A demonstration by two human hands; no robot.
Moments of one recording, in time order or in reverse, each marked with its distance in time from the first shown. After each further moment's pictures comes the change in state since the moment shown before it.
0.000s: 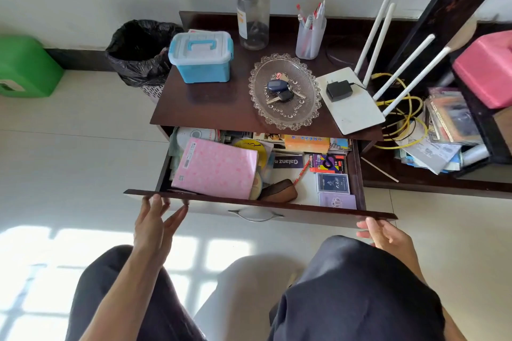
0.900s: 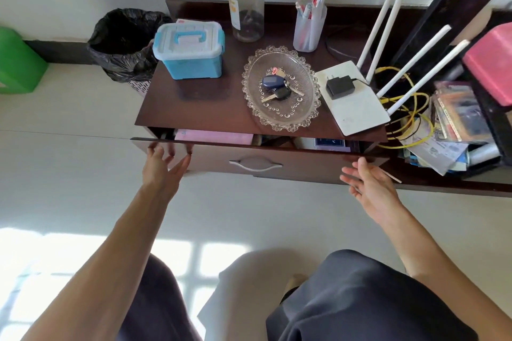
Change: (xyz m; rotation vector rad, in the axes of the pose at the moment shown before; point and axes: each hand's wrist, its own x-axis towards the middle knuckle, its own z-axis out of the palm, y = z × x) left_hand 0.100 0.030 0.088 -0.159 0.091 -0.112; right_hand 0.126 -0.066 0.029 0.557 -0.087 0.224
